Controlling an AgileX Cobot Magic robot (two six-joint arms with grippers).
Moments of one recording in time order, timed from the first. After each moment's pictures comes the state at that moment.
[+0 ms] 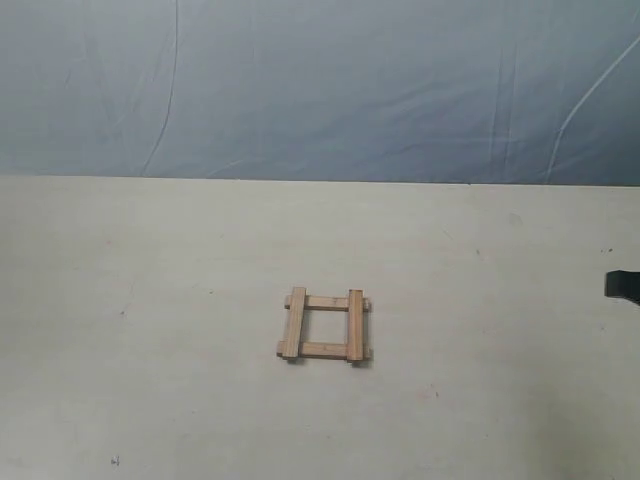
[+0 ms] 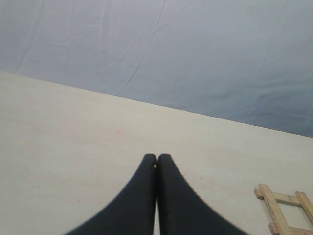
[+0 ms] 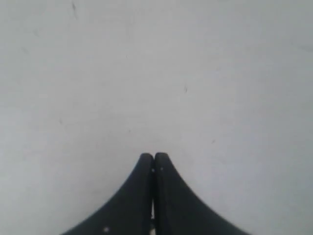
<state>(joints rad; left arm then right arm) -0.09 0.13 0.00 -0.02 0.04 -0.22 0.01 1.21 -0.58 0.01 0.30 0.16</state>
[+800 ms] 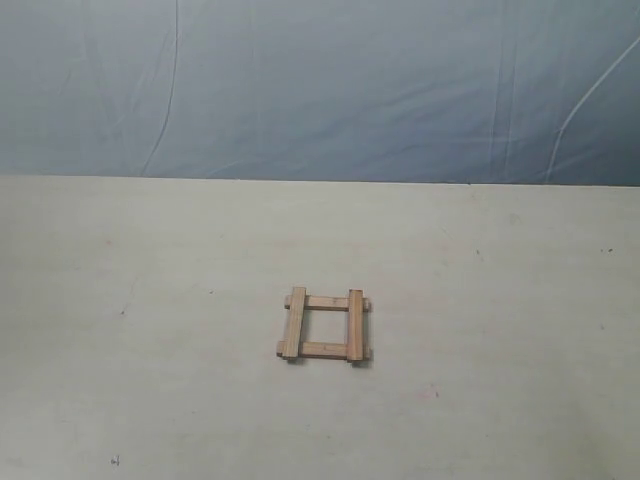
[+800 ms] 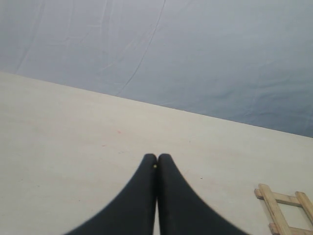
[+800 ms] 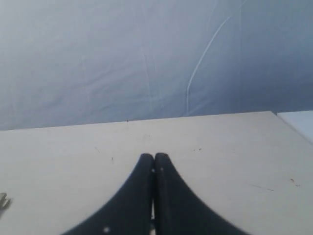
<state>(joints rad) -0.09 0.13 0.00 -0.02 0.04 -0.22 0.00 0.03 -0.02 -0.09 0.13 0.16</state>
